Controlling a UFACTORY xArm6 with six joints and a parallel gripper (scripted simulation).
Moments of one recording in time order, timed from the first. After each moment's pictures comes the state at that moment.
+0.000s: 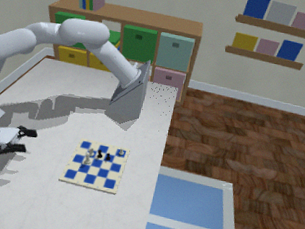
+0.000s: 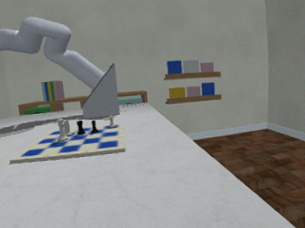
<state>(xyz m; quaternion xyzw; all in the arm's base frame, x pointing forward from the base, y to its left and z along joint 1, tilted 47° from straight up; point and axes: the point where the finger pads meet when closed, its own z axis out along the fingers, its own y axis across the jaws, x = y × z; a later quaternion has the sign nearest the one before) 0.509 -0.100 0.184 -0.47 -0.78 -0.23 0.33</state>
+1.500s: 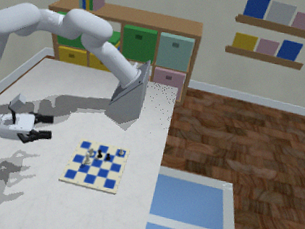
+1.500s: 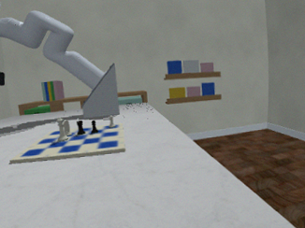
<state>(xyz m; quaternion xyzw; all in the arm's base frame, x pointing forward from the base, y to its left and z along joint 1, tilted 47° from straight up) 0.462 0.002 0.172 -0.45 -0.82 -0.07 0.34</state>
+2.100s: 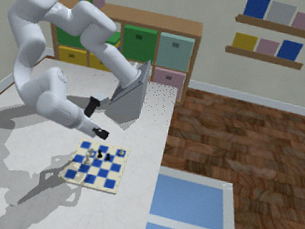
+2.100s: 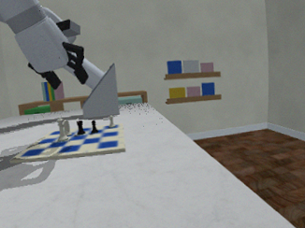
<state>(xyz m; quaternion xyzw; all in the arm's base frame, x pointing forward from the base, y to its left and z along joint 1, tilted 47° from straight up) 0.383 0.064 0.041 -0.21 -0.91 0.30 0.16</state>
